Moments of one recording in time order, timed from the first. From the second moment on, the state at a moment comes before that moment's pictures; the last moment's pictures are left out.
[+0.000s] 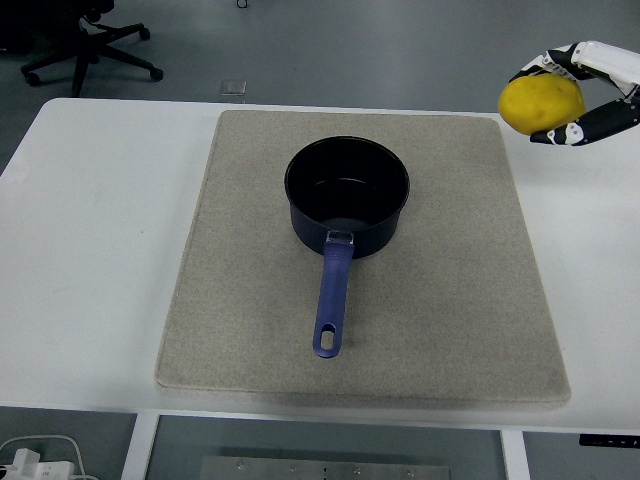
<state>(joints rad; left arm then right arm) 0.01 0.00 -0.04 -0.12 0.03 -0.07 -0.19 1.35 -0.87 0.00 1.16 -0.92 0.09 0.44</state>
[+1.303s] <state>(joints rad) 0.01 0.00 -0.04 -0.12 0.03 -0.07 -0.19 1.41 -0.23 -0.10 0.87 -0.93 0.10 0.41</state>
